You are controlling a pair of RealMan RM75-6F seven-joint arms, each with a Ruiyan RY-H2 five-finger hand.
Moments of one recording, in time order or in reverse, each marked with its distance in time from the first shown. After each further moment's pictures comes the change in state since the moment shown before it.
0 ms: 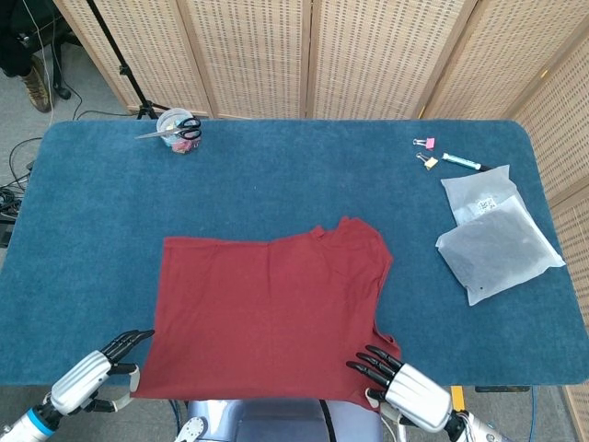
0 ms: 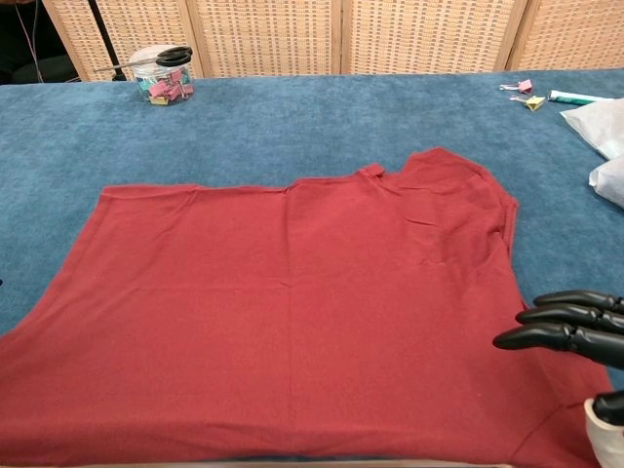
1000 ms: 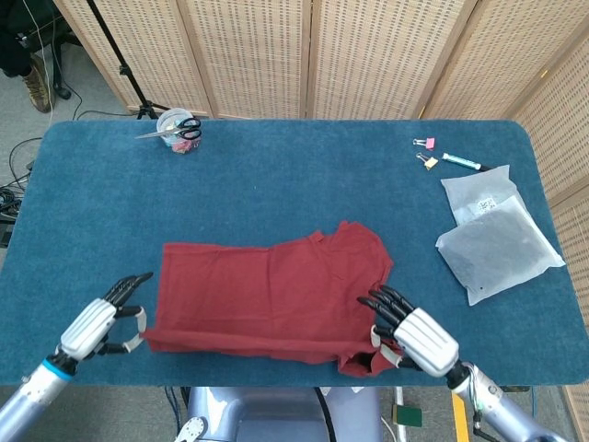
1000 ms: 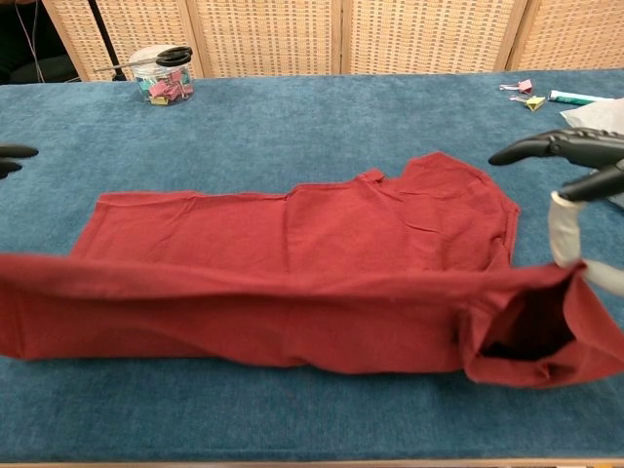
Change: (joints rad) left arm -0.141 0.067 -0.215 -0.235 -0.198 -0.200 0.147; right arm 0.094 0.086 0.205 -0.139 0.220 -0.083 0.117
